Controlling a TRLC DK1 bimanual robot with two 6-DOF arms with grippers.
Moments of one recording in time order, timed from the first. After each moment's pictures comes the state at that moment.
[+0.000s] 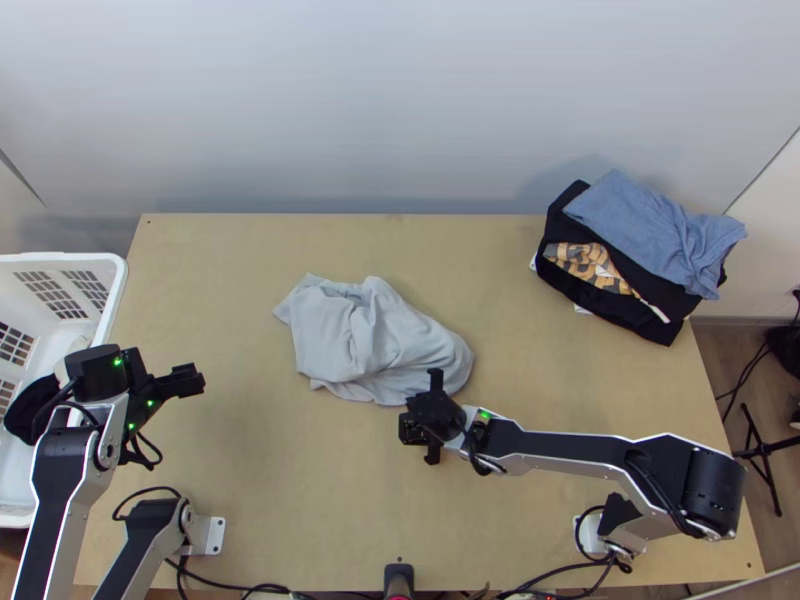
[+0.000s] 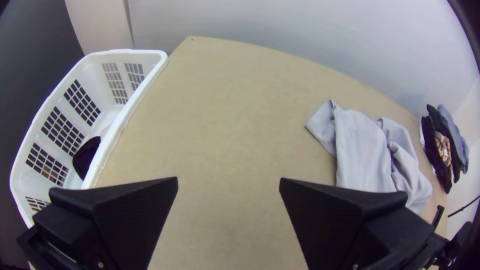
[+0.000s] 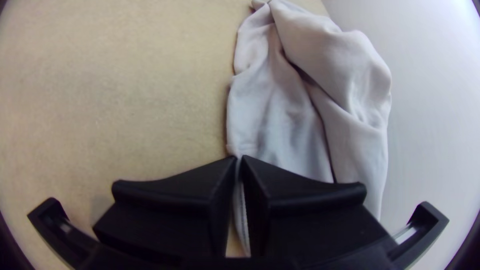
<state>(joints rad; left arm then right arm) 0.13 0.70 0.69 -0.74 -0.07 -0.16 1.10 1.67 0.69 0.23 0.27 -0.73</state>
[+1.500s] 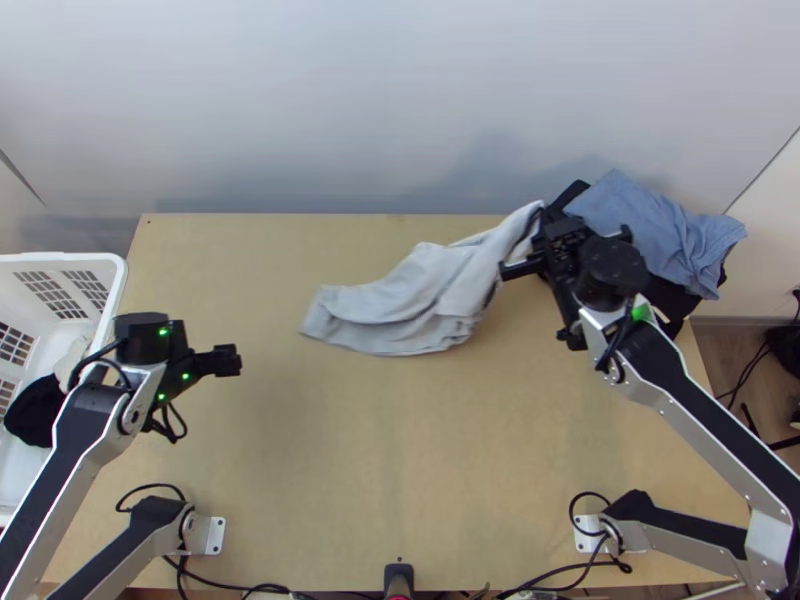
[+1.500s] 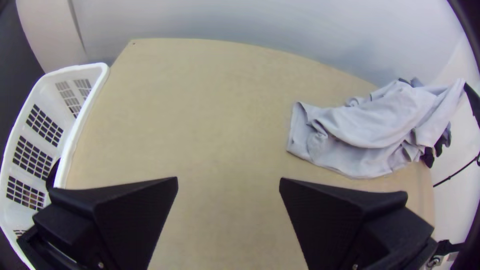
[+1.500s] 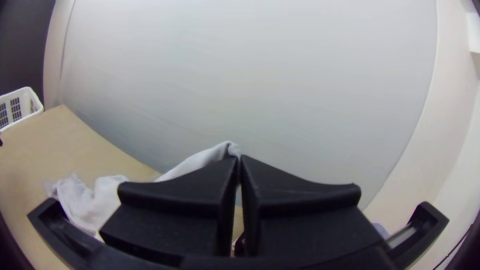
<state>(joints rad) -0.12 0.92 0.81 -0.68 -0.06 -0.24 0.53 1.25 1.10 0.07 0.45 -0.28</state>
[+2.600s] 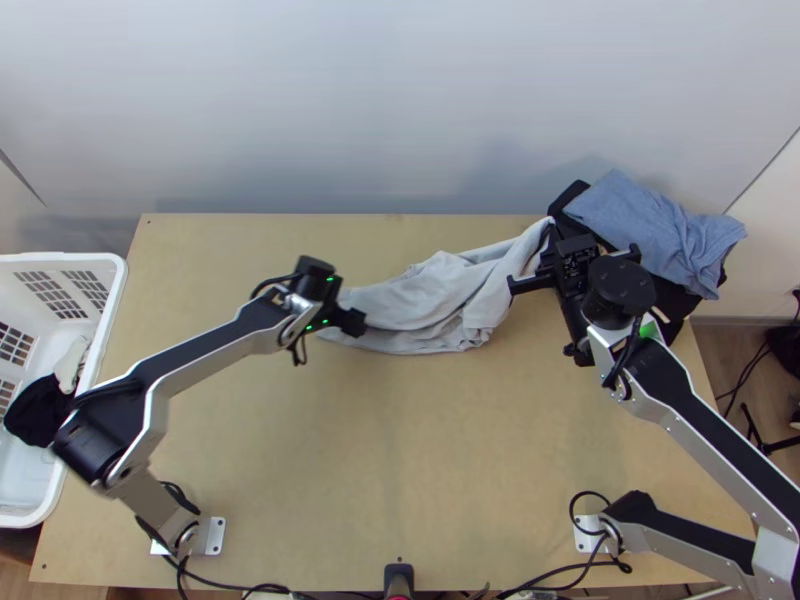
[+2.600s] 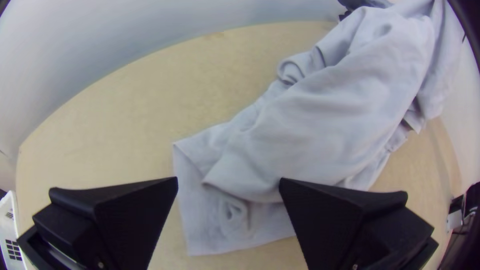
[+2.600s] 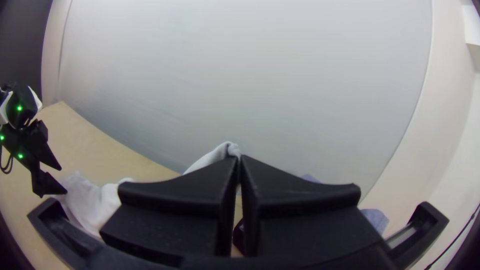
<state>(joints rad) -0.52 1.76 1.21 -0.26 -0.09 -0.07 0.52 1.18 1.00 0.08 0.46 -0.25</state>
